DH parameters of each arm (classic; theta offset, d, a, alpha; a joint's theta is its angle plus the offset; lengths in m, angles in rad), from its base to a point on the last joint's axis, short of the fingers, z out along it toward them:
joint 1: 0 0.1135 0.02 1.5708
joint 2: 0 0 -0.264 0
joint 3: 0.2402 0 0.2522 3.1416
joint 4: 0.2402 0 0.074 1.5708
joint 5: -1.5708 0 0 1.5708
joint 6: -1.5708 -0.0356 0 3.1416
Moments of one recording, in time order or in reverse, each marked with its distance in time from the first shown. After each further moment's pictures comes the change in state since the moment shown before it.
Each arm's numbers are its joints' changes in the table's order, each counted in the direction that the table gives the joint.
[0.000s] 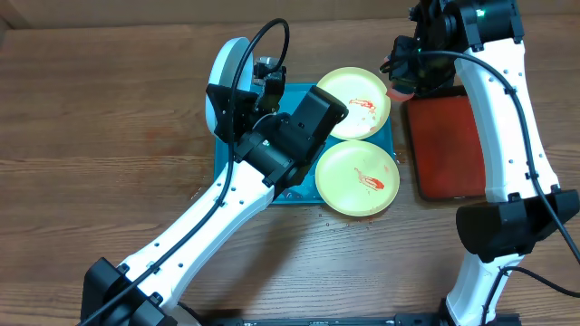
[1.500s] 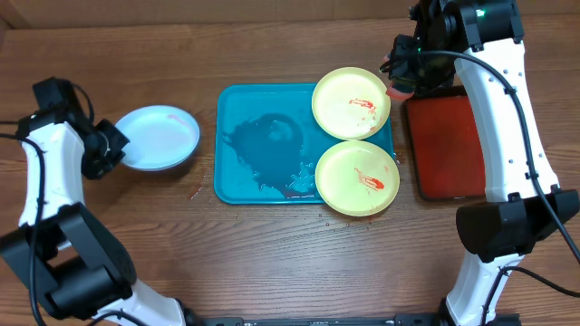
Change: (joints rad) left arm 1.141 -0.204 0.000 0.178 -1.511 0.287; right arm 0.000 0.000 0.000 -0.002 0.000 0.000
